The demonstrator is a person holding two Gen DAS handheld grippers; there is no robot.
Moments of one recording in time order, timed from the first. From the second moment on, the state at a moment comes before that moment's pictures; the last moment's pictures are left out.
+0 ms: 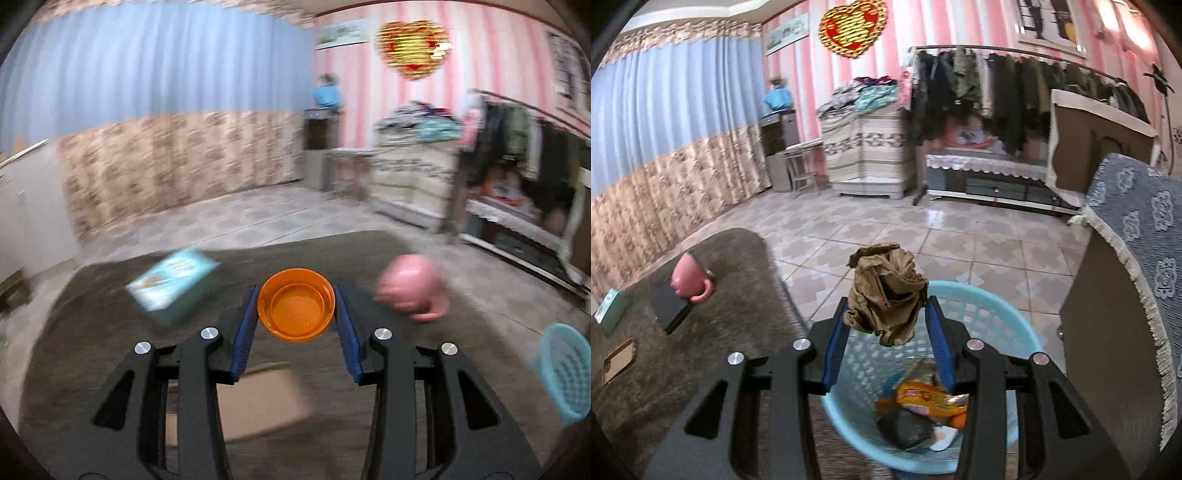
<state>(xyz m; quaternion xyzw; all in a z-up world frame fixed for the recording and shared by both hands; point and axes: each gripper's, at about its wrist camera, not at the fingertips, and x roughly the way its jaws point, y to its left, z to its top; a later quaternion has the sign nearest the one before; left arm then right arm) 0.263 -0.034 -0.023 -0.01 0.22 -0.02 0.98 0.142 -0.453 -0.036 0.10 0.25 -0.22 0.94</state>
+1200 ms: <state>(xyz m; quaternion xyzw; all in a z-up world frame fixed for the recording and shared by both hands) 0.240 -0.376 -0.078 0.10 0.25 -0.29 0.92 0.120 -0.543 -0.085 0.14 0.28 -0.29 0.90</state>
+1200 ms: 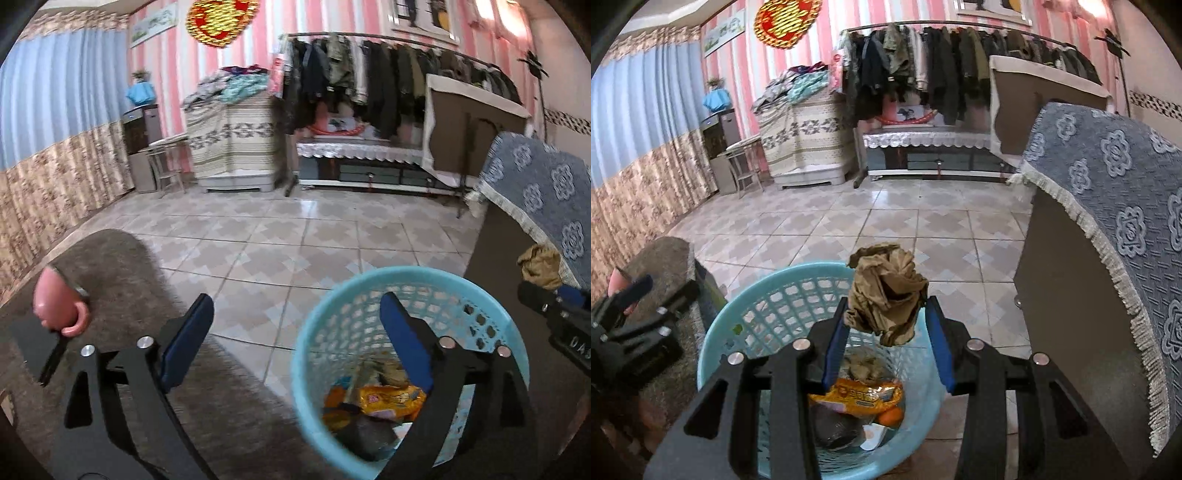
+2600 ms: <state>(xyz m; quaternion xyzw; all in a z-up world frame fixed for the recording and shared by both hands) 0.053 -0.061 -0.030 0.02 0.21 -0.06 0.98 0.050 -0.311 -0.057 0.08 0.22 -0.06 0.97</state>
